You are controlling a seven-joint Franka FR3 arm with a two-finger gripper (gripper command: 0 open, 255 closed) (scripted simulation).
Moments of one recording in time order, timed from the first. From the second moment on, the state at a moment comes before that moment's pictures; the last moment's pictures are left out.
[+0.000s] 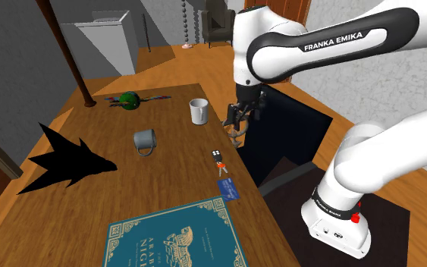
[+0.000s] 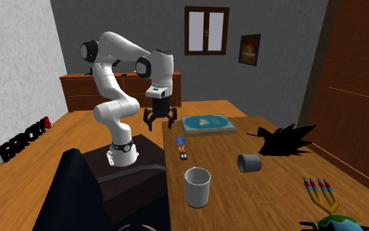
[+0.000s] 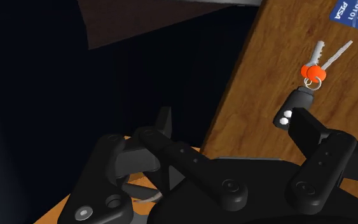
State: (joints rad) arm 0.03 -0.68 0.18 -2.58 0.04 1.87 0.42
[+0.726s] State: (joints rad) arm 0.04 -0.40 0.36 -2.61 0.10 2.25 0.71
